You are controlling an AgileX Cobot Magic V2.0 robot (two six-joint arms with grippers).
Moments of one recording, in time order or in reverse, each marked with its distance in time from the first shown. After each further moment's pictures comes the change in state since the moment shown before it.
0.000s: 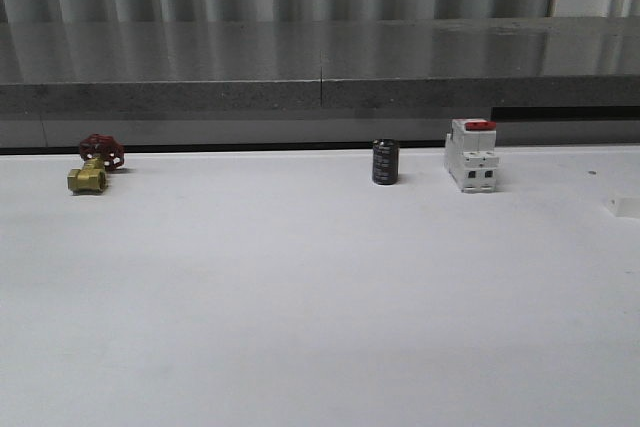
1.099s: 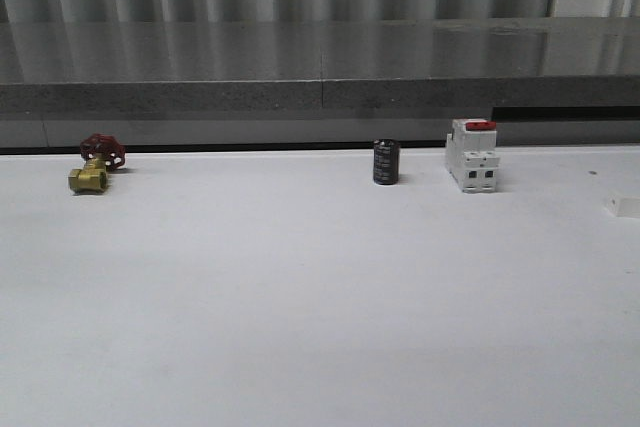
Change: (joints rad) left arm -0.019 0.022 -0.012 -0.004 0.031 0.003; right arm 0.000 0.000 0.000 0.000 0.000 0.000
